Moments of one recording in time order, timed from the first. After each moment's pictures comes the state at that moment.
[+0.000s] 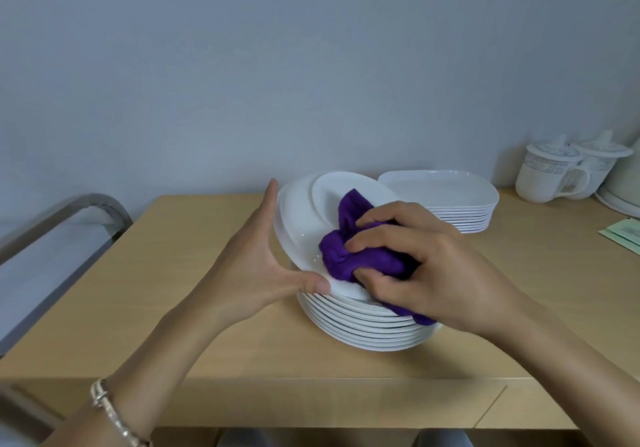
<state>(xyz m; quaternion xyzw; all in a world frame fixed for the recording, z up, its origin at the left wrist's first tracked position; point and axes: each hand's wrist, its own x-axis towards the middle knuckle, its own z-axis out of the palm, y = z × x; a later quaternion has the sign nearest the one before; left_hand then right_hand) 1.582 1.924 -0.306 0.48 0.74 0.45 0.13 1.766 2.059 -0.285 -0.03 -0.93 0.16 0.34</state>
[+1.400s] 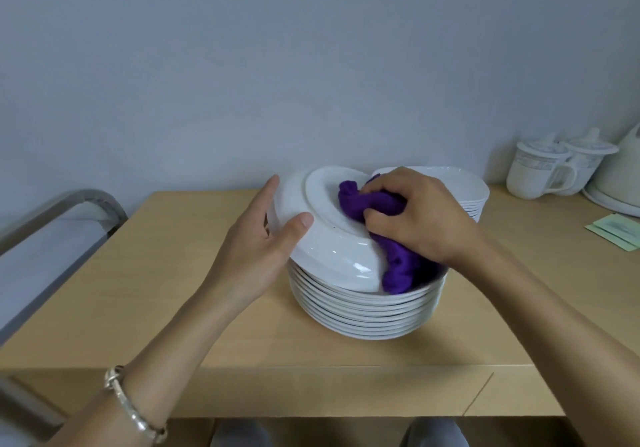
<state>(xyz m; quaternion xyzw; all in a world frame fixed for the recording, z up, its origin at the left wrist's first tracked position) 1.593 1.935 -0.306 0.40 0.70 0.58 0.14 1.747 2.089 -0.265 -0.20 -0.91 0.24 0.26</state>
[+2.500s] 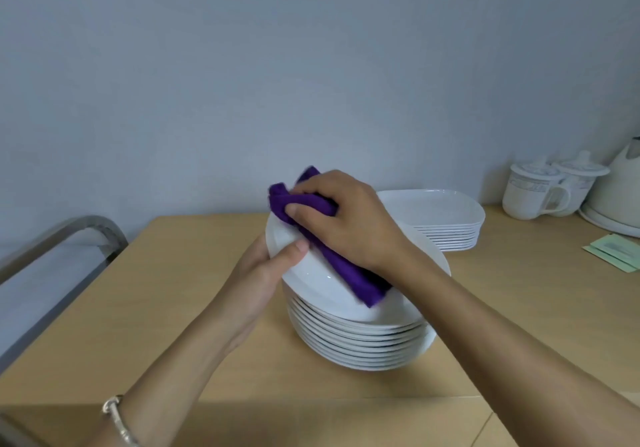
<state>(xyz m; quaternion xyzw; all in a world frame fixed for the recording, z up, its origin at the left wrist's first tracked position) 1.600 1.938 -0.302 0.39 0.60 0.64 0.29 1.693 2.057 -0.248 -0.08 -0.89 0.27 0.37</state>
